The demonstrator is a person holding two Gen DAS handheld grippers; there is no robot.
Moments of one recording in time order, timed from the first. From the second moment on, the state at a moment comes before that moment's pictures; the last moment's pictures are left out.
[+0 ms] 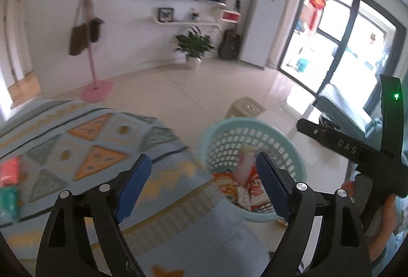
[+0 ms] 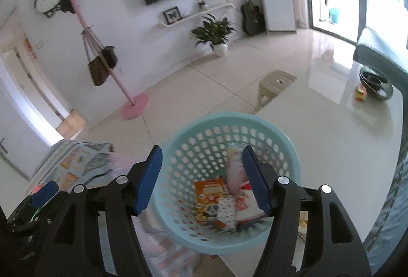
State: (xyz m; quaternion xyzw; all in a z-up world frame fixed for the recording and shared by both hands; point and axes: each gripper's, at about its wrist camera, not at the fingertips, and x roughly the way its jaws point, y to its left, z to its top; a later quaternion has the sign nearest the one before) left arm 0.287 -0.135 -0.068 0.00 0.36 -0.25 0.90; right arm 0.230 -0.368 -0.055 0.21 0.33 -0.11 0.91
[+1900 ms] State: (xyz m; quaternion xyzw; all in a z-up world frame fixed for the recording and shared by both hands) left arm 0.250 0.226 -0.102 -0.11 0.38 0.07 0.91; right arm 0.356 0.076 -0.087 -0.05 0.44 0.25 0.86
